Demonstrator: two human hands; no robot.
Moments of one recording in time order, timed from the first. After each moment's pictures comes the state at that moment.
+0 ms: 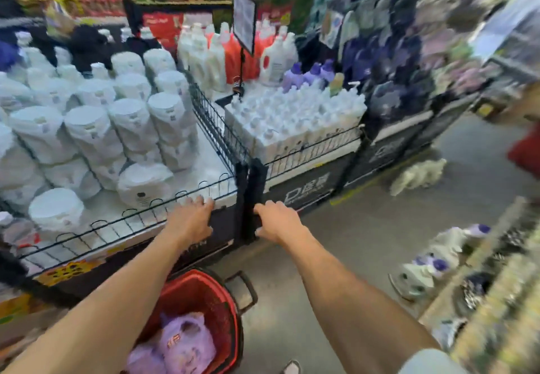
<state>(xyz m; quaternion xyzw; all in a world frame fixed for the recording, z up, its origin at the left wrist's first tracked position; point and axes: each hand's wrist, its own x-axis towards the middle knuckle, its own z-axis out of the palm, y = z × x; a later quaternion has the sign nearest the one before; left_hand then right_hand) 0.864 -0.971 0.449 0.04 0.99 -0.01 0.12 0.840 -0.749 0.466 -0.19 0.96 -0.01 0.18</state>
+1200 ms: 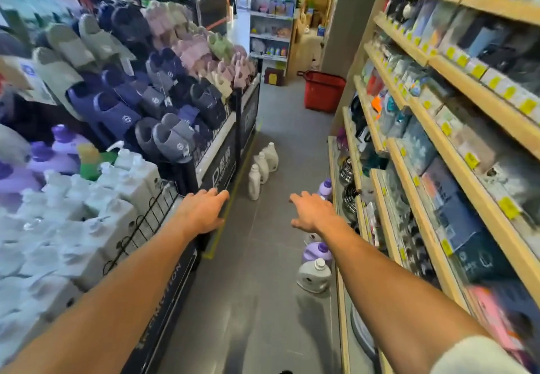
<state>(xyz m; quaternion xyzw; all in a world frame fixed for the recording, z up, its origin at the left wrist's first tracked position) 0.452 -0.346 0.508 0.50 0.86 -0.07 0.05 0.648 -0.146 0.521 0.29 0.95 -0.03 0.13</state>
